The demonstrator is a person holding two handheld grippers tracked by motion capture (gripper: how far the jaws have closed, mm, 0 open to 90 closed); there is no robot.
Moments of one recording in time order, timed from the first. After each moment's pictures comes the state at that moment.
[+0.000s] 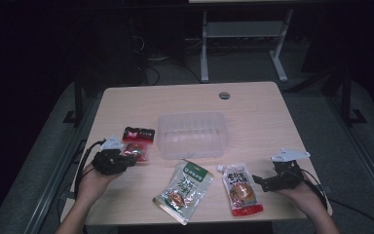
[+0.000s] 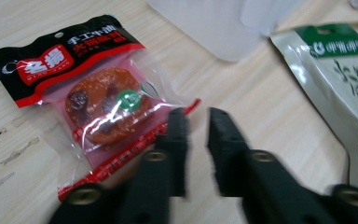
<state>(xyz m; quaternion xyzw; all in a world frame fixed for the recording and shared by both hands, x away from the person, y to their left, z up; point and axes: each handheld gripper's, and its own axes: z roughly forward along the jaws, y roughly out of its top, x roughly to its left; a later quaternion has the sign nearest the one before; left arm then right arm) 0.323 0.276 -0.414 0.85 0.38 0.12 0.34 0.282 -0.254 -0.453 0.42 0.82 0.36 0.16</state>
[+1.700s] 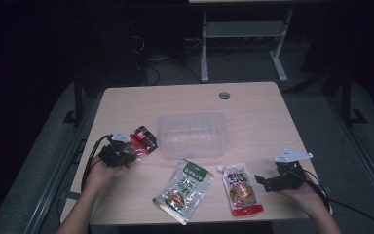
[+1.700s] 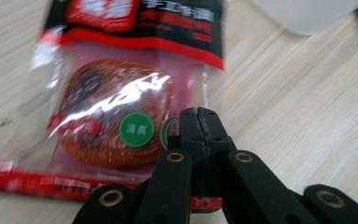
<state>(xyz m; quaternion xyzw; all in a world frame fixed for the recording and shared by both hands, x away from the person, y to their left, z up) 0.359 0.279 -0.441 0.87 0.41 0.10 0.27 0.282 -0.261 -0.456 0.42 0.82 0.36 0.16</state>
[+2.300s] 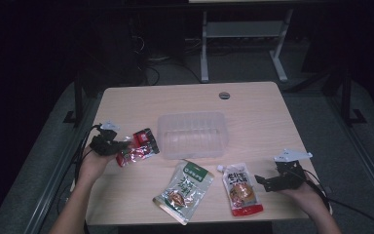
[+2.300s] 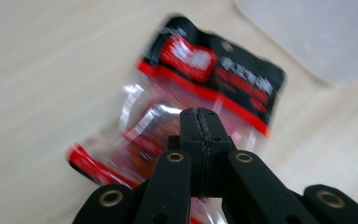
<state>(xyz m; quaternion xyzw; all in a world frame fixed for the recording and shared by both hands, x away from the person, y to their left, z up) 0.382 0.298 -0.414 0.84 0.43 0.14 0.30 0.283 -0.262 -0.458 0.42 0.82 0.36 0.16</state>
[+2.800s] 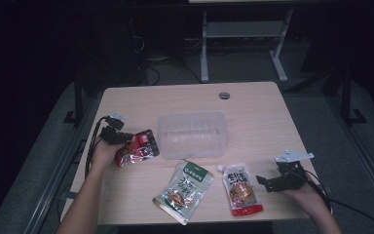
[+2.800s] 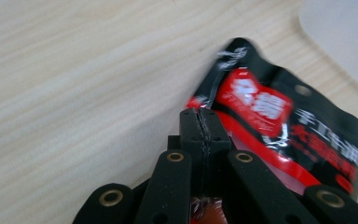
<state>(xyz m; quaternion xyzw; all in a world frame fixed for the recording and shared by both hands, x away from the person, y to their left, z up) 0.431 0.294 -0.441 0.84 0.45 0.13 0.28 0.283 -0.266 -0.460 0.43 0.82 0.35 0.16</state>
